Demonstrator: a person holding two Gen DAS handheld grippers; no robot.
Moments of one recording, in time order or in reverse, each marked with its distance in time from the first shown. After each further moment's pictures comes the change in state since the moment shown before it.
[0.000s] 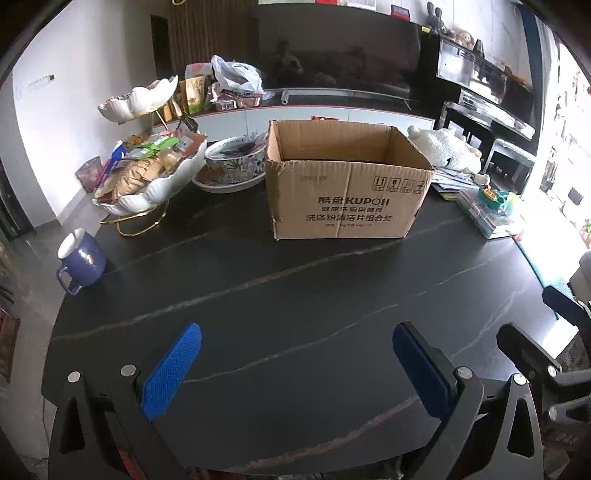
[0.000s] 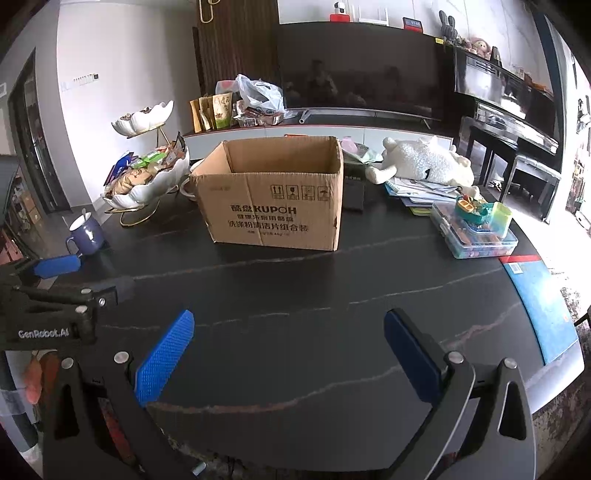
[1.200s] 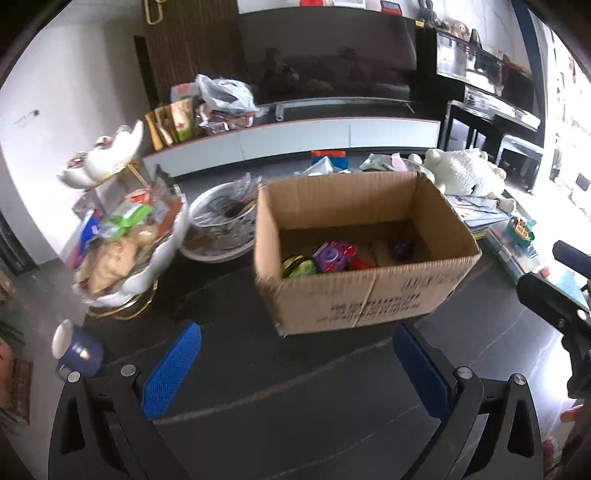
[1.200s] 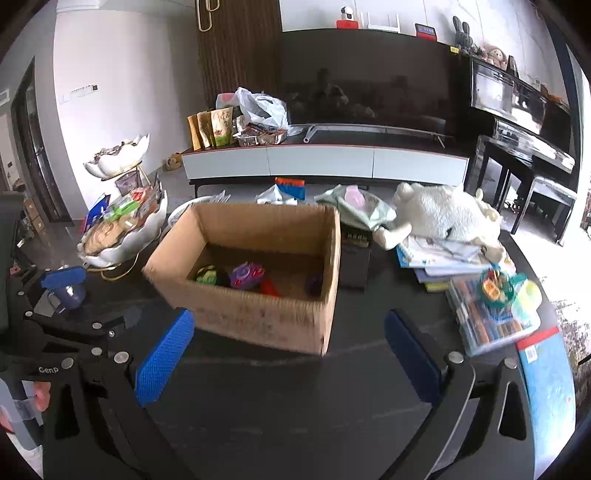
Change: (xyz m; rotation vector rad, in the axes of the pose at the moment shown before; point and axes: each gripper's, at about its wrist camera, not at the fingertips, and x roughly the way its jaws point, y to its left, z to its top) left arm 0.067 -0.008 0.122 0.074 -0.034 0.044; right arm 0.082 -0.041 0.131 -0.007 -0.032 0.039
